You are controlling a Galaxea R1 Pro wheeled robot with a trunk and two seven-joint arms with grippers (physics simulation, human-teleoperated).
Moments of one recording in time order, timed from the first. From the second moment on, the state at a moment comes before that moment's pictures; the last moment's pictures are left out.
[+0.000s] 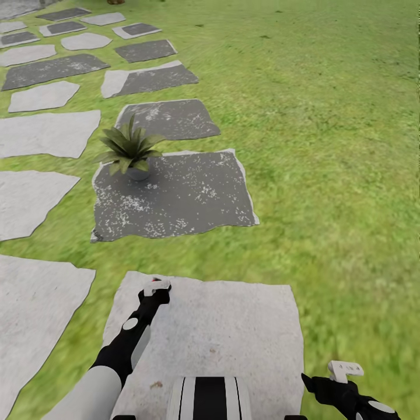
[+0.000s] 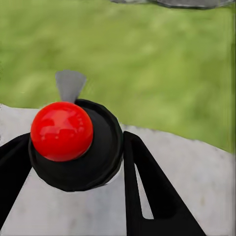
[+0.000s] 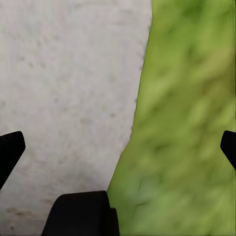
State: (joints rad) left arm -0.64 -0.10 0.10 -0.59 0.00 -0.22 -0.08; right arm -0.01 -0.08 -0.23 -1.38 0.00 0.60 0.21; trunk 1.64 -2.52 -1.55
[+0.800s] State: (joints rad) left arm -0.64 -0.10 0.10 -0.65 0.01 -0.09 -0.08; right arm -0.01 -0.08 -0.34 -1.47 0.00 0.60 0.21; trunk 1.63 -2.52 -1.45
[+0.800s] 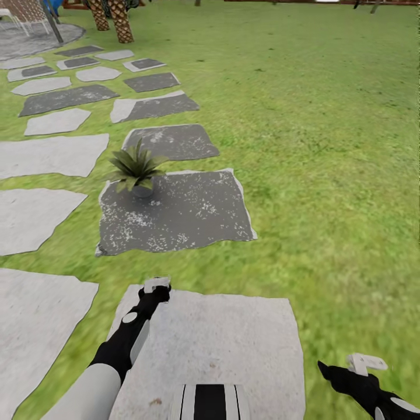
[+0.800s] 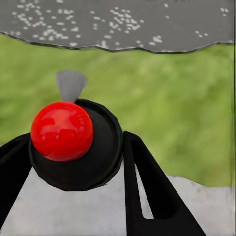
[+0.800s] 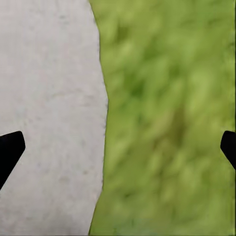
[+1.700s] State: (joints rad) left arm -0.61 -0.11 0.08 -0.73 0.01 0.11 -0.09; right arm -0.01 -0.10 -0.42 -1.47 0.00 0.60 0.23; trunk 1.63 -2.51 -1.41
